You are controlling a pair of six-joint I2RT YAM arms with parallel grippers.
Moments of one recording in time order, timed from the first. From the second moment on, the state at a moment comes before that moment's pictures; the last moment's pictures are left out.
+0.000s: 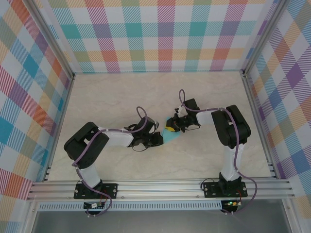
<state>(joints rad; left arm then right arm) -0.74 1.75 0.78 0.06 0.35 -0.83 0.39 2.00 1.01 -0.06 -0.88 0.78</state>
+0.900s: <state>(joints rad) -0.74 1.59 0.71 -0.17 0.32 -0.86 0.39 2.00 1.01 -0.06 -0.88 0.78</state>
